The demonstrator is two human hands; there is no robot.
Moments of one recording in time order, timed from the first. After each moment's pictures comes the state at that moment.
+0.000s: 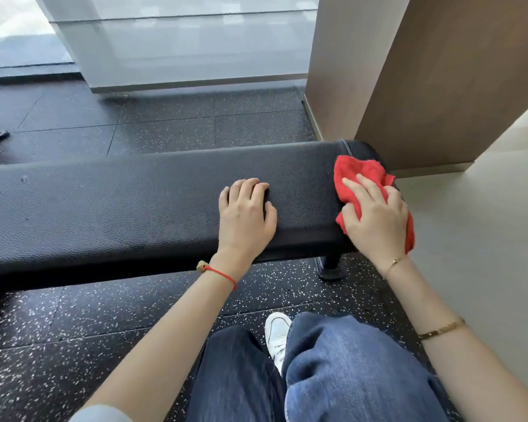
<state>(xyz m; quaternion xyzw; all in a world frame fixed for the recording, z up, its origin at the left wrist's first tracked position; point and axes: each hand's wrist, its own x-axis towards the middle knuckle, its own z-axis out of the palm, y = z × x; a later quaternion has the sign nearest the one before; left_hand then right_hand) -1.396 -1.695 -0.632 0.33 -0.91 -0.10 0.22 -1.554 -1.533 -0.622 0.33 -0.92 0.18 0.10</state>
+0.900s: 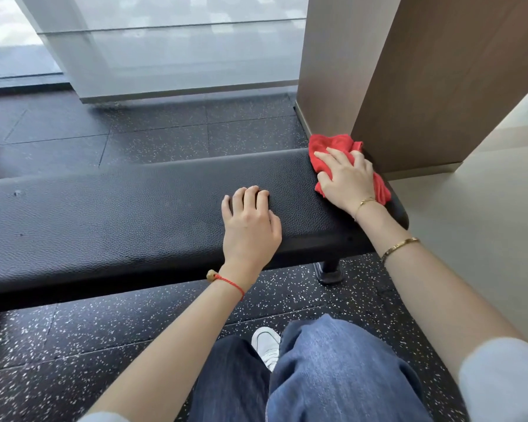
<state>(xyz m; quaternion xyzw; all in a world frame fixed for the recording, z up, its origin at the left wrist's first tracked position) -1.401 -1.689 -0.633 0.34 -0.92 -0.07 0.20 -1.607 -1.613 -0.609 0.38 -0.92 0.11 0.01</state>
